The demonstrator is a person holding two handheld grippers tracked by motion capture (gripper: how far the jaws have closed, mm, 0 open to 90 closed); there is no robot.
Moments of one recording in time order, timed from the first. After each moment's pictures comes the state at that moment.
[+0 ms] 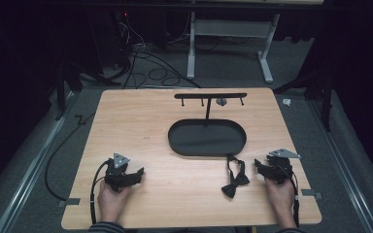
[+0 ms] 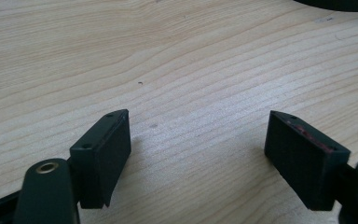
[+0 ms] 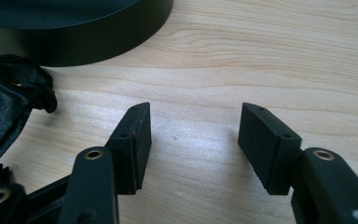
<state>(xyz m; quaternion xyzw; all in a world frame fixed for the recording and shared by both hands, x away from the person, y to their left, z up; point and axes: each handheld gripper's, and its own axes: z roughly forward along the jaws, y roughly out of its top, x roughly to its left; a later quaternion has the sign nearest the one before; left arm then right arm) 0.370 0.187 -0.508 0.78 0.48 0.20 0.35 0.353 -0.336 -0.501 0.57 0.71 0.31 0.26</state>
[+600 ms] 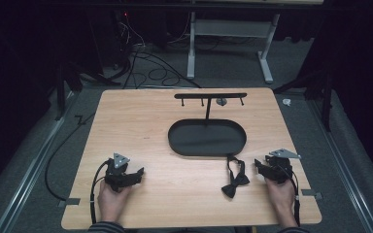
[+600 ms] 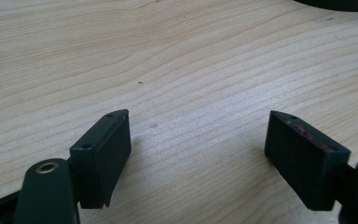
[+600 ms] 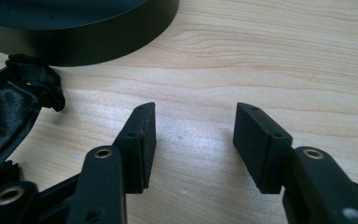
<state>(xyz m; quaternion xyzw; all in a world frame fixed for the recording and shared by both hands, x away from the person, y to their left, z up) 0.370 0.187 -0.508 0.78 0.48 0.20 0.35 0.351 -0.336 -0.501 0.57 0.72 0.31 0.25</state>
